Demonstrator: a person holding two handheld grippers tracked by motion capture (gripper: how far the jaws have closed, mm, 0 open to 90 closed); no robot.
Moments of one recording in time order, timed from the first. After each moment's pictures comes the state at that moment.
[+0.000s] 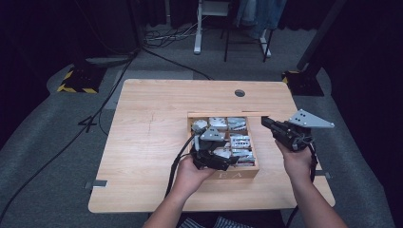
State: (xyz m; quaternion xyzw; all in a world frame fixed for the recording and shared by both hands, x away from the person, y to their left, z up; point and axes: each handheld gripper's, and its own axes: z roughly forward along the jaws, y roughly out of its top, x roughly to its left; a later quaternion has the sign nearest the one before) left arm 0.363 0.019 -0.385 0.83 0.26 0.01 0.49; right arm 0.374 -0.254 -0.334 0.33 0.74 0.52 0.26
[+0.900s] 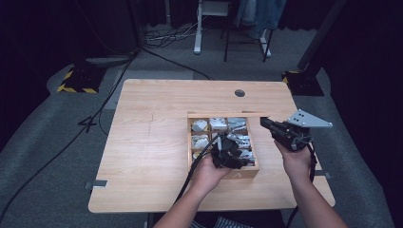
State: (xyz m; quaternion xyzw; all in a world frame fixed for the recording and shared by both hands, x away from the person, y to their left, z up) left arm 0.387 -0.037 -0.424 0.87 0.27 -0.03 0.41; right arm 0.376 -0.253 -0.336 0.33 0.75 0.52 0.26
